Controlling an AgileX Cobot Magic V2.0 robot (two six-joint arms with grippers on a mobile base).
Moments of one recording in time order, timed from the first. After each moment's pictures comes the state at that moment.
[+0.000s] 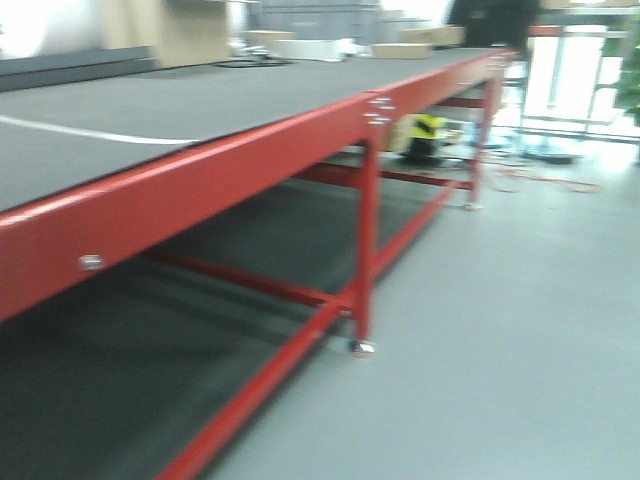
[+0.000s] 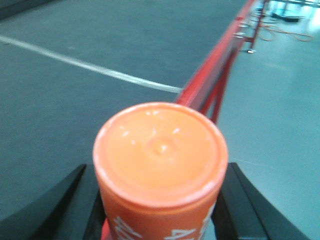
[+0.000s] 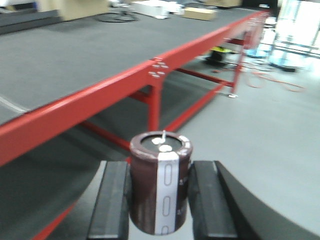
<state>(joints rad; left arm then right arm) -0.12 0.75 -0.96 -0.01 0.62 0.03 0.14 0.61 -0.90 0.08 0.56 -0.05</state>
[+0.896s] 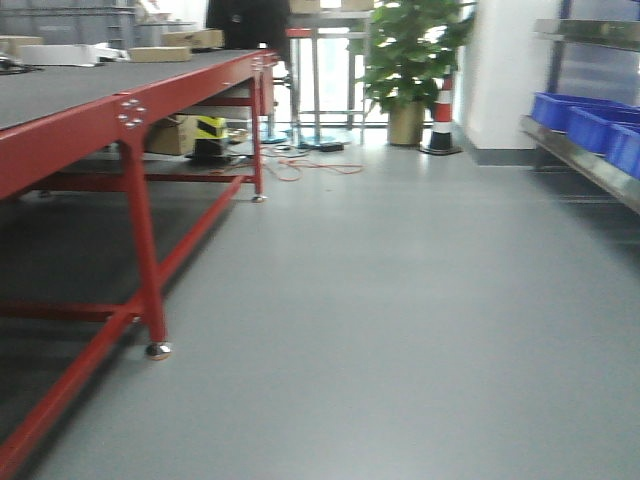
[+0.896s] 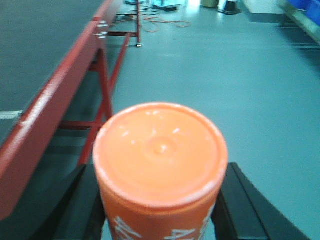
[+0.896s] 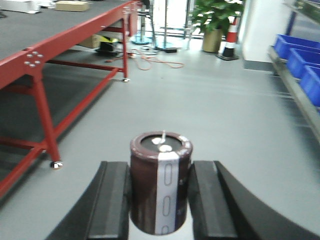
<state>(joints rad) -0.12 0.75 -0.96 -0.01 0.62 0.03 0.14 0.61 -0.90 0.08 0.56 -0.05</state>
